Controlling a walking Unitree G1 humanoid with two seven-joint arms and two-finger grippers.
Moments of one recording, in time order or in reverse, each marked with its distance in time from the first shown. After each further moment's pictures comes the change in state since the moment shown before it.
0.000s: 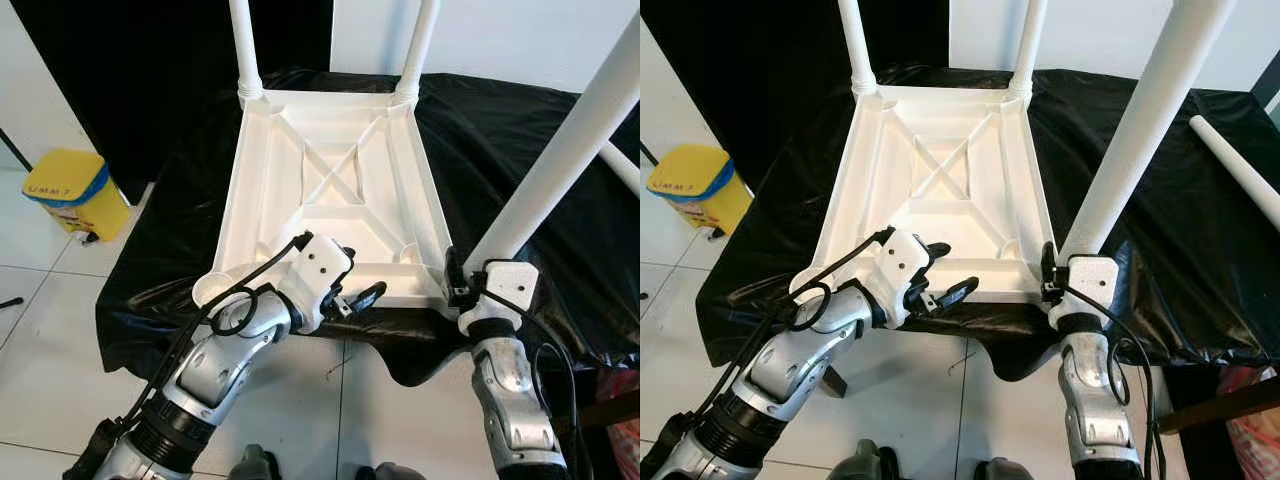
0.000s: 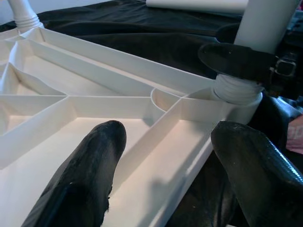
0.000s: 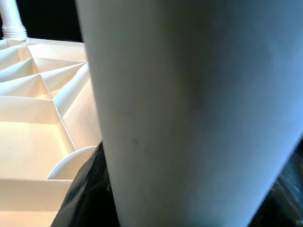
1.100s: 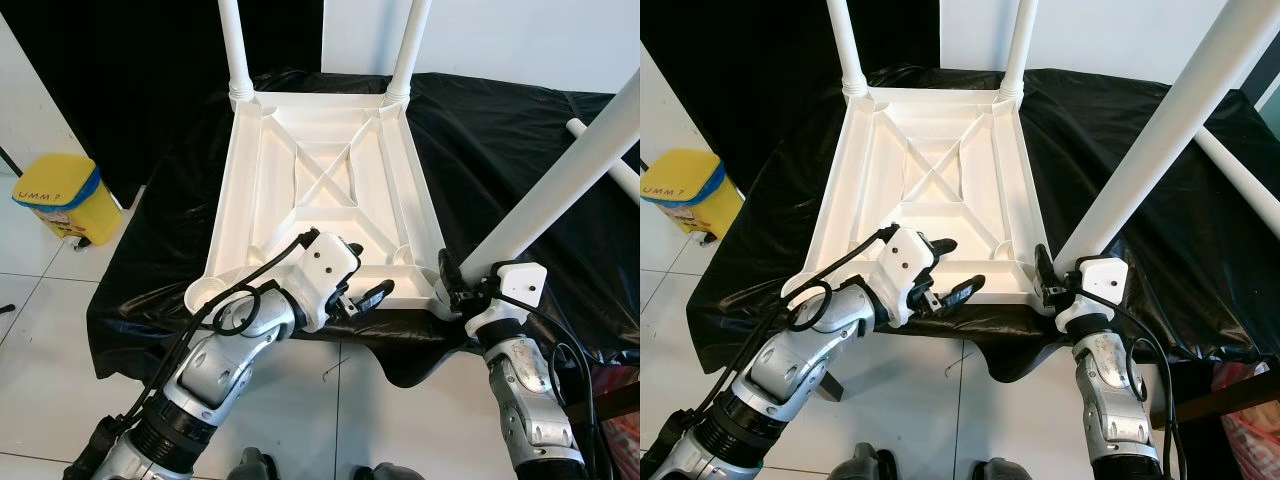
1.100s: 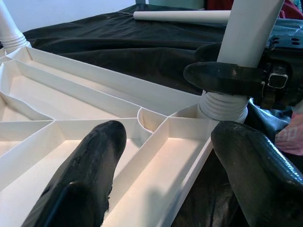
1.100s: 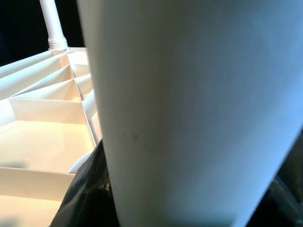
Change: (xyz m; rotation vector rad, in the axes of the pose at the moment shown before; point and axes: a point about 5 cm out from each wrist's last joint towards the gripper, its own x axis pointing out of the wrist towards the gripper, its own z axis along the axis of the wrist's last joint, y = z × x) left arm 0.001 -0.004 0.009 0.030 -0.027 -0.022; right arm 0.004 -0.005 -0.004 0.110 0.003 0.192
